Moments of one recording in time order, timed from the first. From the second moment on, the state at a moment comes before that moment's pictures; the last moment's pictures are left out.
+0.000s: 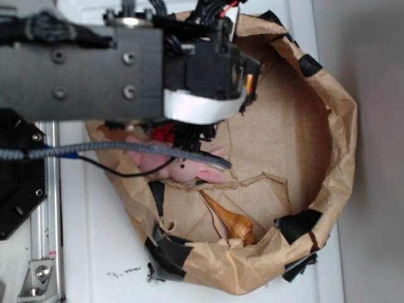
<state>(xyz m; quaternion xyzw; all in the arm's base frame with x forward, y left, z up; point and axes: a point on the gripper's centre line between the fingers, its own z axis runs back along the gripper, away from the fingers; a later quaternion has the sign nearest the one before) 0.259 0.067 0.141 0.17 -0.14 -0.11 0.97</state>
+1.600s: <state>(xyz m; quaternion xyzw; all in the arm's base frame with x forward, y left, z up) 0.281 0.114 0.043 0.11 -0.03 -0.27 0.95</state>
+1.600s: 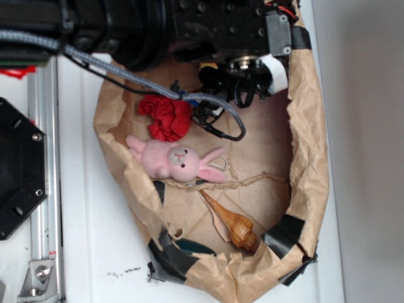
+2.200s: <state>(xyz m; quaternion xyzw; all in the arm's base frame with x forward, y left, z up) 0.272 0.120 0.026 0.13 0.02 -0.26 0.96</state>
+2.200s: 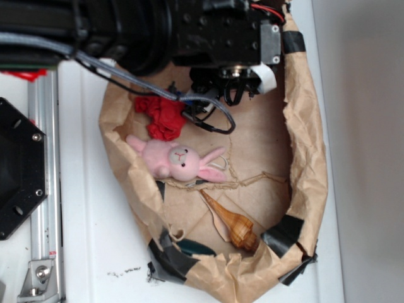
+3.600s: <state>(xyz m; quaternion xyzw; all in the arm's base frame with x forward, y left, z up) 0.315 0.004 0.132 0.07 -0.04 -0.21 0.98</state>
